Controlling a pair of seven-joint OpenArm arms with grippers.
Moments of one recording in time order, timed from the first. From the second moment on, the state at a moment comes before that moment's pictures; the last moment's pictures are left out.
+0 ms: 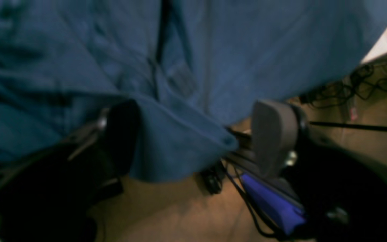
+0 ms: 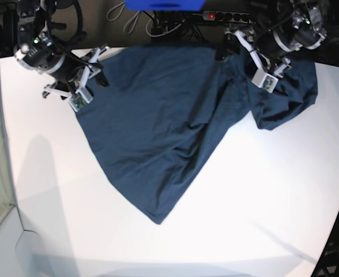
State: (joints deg) left arm 28.6 -1.6 -21.1 115.2 -30.8 -39.6 64.2; right arm -24.5 12.6 7.7 115.4 14.7 34.4 -51.0
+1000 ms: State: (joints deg) left arm 1.1 4.2 -33.6 116.1 -26.9 -39.8 65.4; right arm -24.4 12.6 7.9 115.4 14.7 34.5 -51.0
